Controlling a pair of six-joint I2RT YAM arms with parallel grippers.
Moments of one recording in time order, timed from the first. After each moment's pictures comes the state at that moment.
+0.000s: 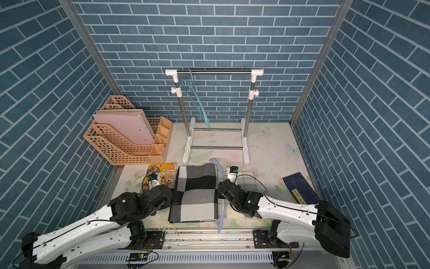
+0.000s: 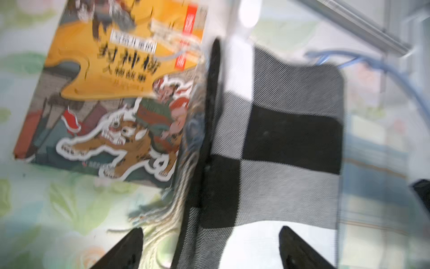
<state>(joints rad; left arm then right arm) -1.02 0.76 0.74 -1.04 -0.42 -1.18 1.15 1.15 0.57 -0.13 0.41 0.96</state>
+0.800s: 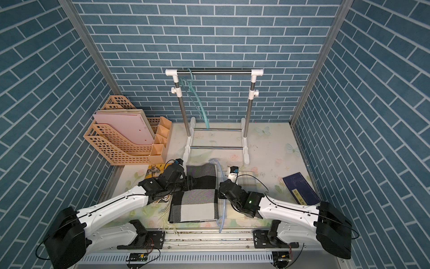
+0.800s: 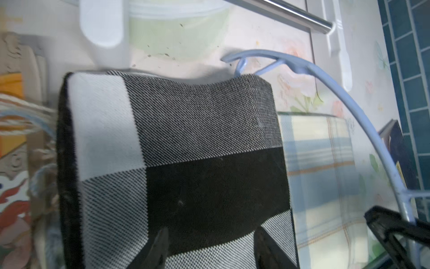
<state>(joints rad) -0.75 1.16 0.64 -0.35 -0.03 -0.73 1.13 1.12 0.55 -0.13 0.40 0.94</state>
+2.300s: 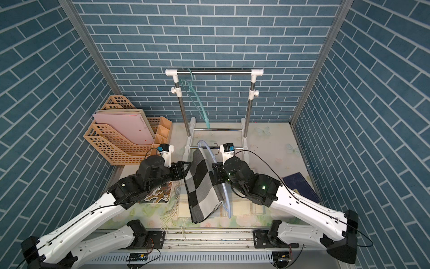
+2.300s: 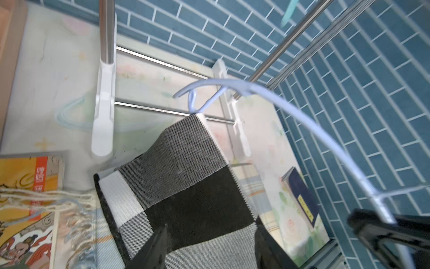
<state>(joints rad) -0.76 0.91 0.93 -0.49 -0.11 -0.72 1.11 1.07 1.10 -0.49 0.28 0.63</state>
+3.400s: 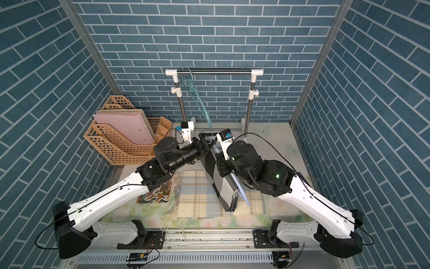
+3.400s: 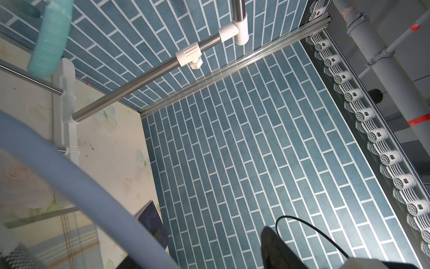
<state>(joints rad) -0.87 1.27 1.17 0.12 0.06 -1.18 1.10 1.15 1.49 -0.84 0.31 0.34</state>
